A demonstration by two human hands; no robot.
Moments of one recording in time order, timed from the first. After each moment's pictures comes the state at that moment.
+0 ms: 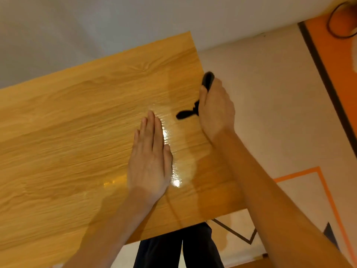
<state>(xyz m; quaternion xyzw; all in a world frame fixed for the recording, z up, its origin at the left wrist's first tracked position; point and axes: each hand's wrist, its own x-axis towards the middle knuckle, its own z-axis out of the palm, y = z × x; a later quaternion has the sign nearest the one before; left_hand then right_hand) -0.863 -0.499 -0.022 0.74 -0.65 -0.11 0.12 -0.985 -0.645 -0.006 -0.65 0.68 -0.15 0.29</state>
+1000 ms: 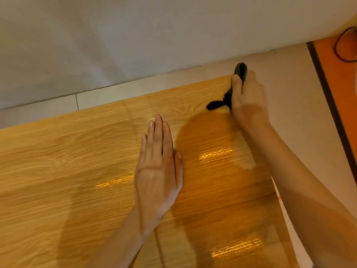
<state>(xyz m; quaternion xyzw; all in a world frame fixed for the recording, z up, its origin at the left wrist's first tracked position) -0.775 -0.572 -0.023 0.74 -0.64 -0.10 0.16 -0.929 -0.761 -0.015 -0.67 0.68 -0.17 0.25</state>
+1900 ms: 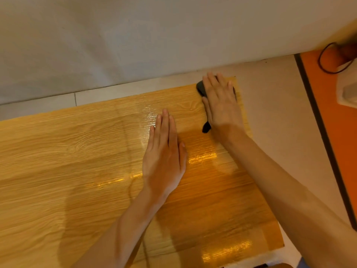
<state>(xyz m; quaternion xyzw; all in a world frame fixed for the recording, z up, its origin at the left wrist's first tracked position) -0.773 -0.573 -0.019 0.75 -0.64 -0.12 0.12 -0.898 -0.717 -0.005 -0.84 0.53 -0.05 0.12</state>
